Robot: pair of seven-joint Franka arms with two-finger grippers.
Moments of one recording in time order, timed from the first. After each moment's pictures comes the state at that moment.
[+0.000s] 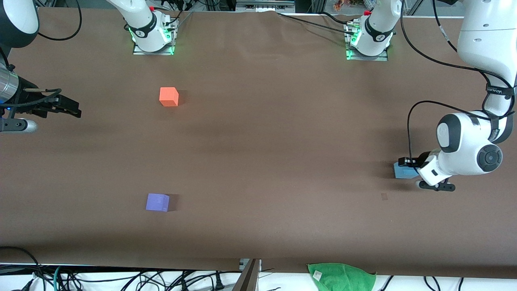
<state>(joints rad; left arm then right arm) 0.13 0.60 -0.07 -1.68 -0.03 2.09 0.19 0.15 0.13 -0.16 -1.54 0.01 1.59 -0.04</state>
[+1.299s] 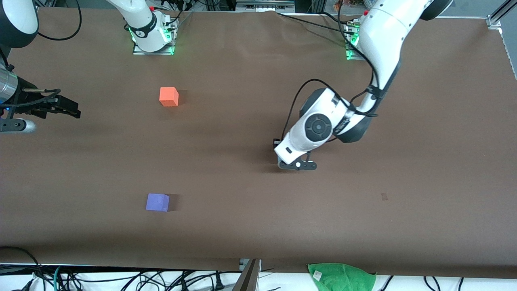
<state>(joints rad) -0.36 0.74 -0.29 -1.45 -0.03 2.13 -0.57 0.15 0.14 -0.16 -1.54 0.01 1.60 -0.04</state>
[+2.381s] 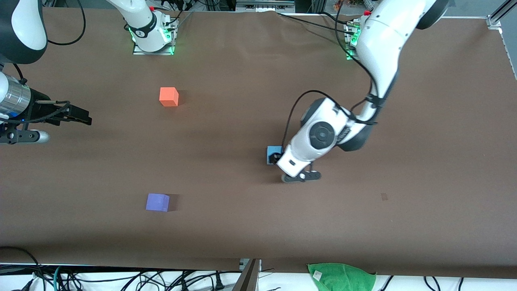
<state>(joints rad) -0.31 0.78 -0.25 -1.34 -0.03 2.12 -0.64 0.15 0.19 -0.16 -1.55 0.07 1.62 -0.04</state>
